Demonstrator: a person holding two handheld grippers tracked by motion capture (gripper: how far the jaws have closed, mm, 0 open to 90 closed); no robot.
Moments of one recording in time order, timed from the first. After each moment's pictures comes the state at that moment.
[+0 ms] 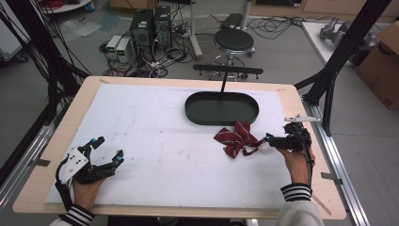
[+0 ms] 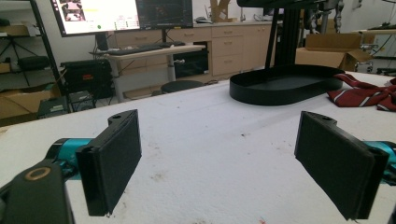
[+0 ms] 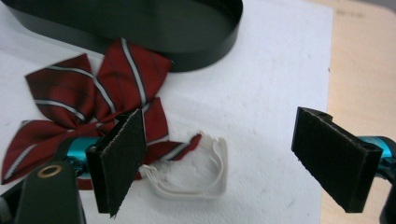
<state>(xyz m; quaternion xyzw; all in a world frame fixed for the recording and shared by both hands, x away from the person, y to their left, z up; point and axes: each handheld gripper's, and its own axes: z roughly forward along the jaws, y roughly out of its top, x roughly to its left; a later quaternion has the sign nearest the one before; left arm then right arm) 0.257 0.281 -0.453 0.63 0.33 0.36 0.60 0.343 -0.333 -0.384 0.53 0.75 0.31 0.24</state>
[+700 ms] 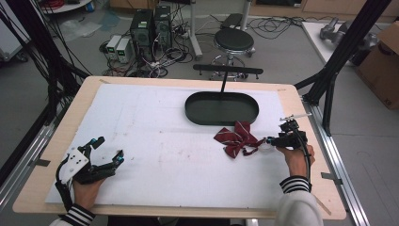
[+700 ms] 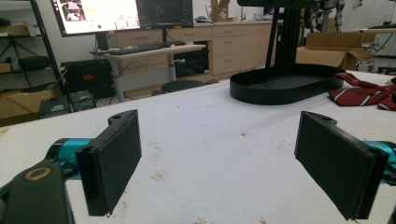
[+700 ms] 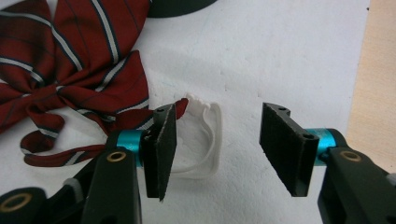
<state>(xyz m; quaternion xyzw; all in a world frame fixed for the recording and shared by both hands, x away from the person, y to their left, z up) 0.257 0.281 -0.454 0.63 0.33 0.36 0.60 0.367 -0.337 -0.403 0.55 0.78 0.25 0.18</state>
